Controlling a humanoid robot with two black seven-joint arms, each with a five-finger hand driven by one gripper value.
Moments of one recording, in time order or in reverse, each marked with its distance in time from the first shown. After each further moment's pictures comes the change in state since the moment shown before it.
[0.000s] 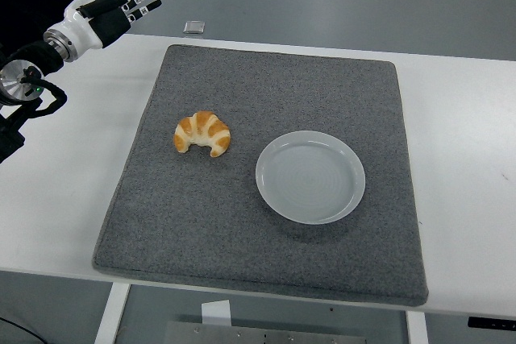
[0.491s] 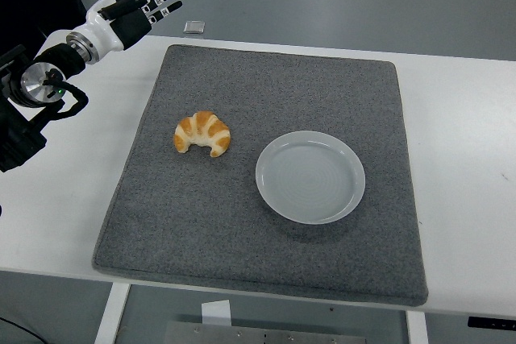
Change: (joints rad) left arm -0.003 -0.068 -0.026 0.002 0.000 0.001 -0.003; right arm 0.000 0.000 0.000 0.000 0.000 0.000 0.000
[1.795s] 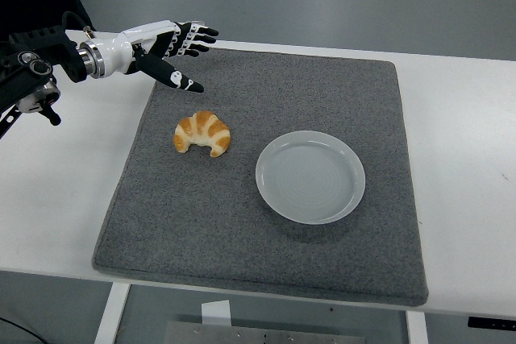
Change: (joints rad) left arm 0.047 0.158 0.023 -0.355 1.063 -0.003 -0.082; right arm 0.000 0.000 0.000 0.000 0.000 0.000 0.000
